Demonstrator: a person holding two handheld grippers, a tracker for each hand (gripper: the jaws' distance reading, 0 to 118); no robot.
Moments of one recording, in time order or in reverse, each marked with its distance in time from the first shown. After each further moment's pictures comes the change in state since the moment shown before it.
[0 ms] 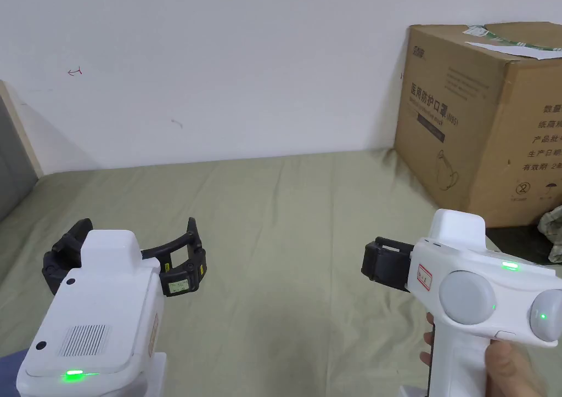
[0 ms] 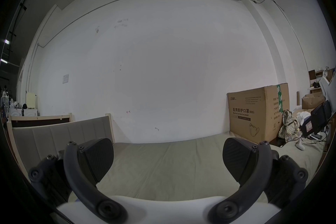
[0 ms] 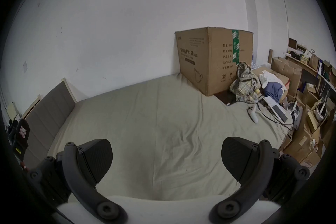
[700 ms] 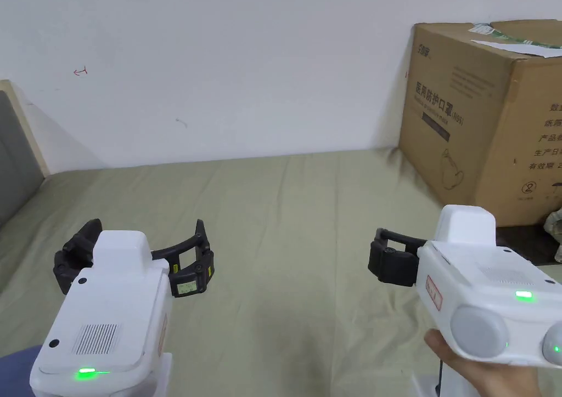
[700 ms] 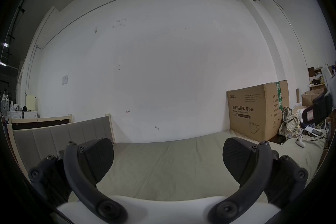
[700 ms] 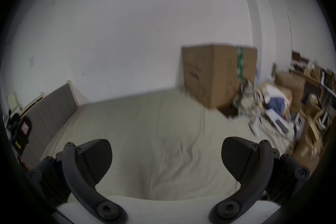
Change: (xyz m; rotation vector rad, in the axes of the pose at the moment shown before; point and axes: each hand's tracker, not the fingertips) left arm 0.003 -0.002 0.000 -0.009 -0.005 -0.019; right arm 0.006 -0.005 0.000 0.126 0.042 0.055
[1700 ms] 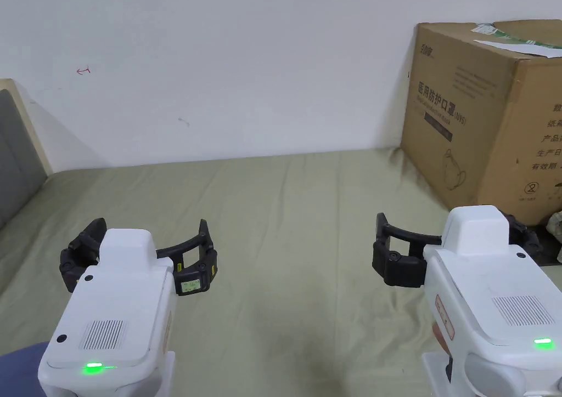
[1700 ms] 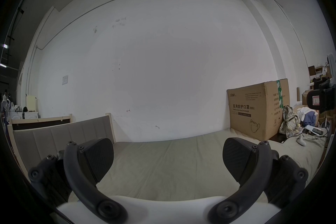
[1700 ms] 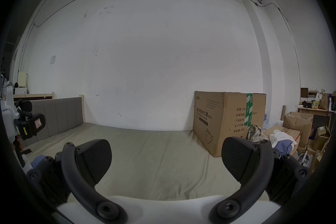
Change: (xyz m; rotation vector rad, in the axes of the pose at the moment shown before) left arm 0.001 -0.002 -0.003 -0.009 0.004 -0.006; right arm 0.003 -0.016 0.016 0.415 0.086 0.179
